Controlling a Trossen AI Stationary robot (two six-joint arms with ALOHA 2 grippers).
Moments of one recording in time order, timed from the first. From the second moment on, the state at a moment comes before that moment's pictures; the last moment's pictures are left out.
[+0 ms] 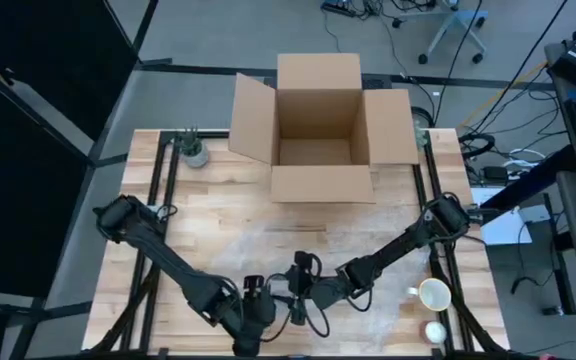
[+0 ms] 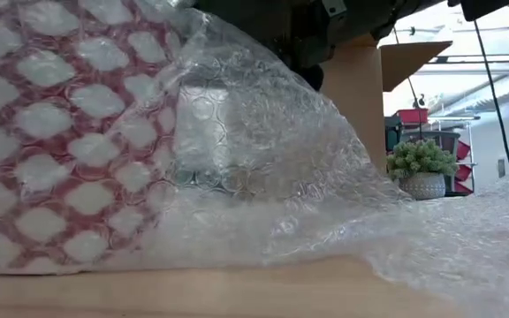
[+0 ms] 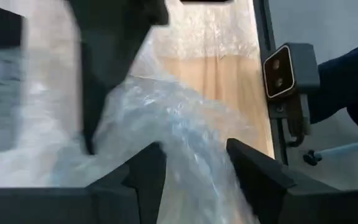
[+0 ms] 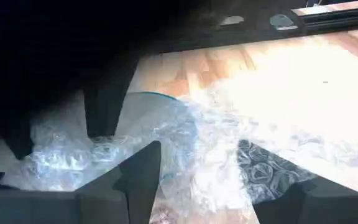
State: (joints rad) left arm -0.67 1.82 1.44 -0.63 -0.26 -0.56; right arm 0.50 2.02 1.17 0.44 0.50 0.34
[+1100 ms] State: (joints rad) left arm -0.95 1.66 1.26 -0.80 -0.51 -1.08; right arm 0.50 2.02 1.17 0.44 0.50 0.34
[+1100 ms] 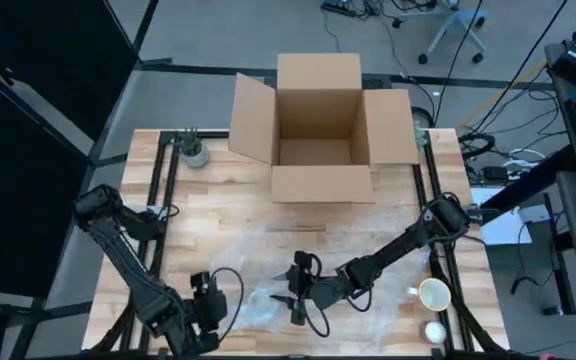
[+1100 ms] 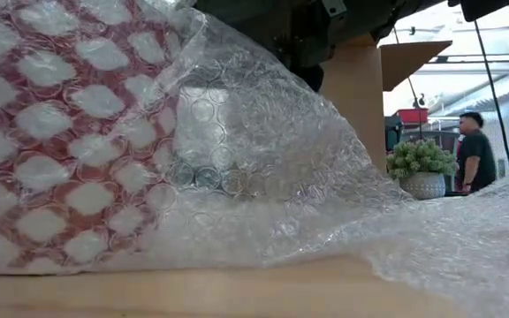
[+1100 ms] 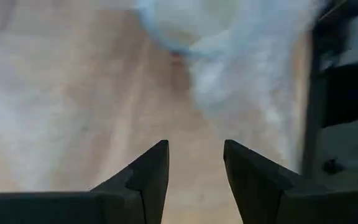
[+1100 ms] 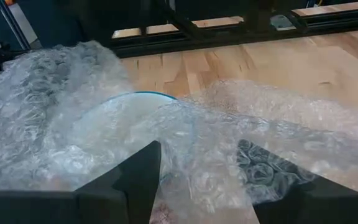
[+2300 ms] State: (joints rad) left arm -0.64 1.83 1.22 -0.42 -0.32 -0.59; right arm 0.50 2.01 1.17 0.43 0.50 0.29
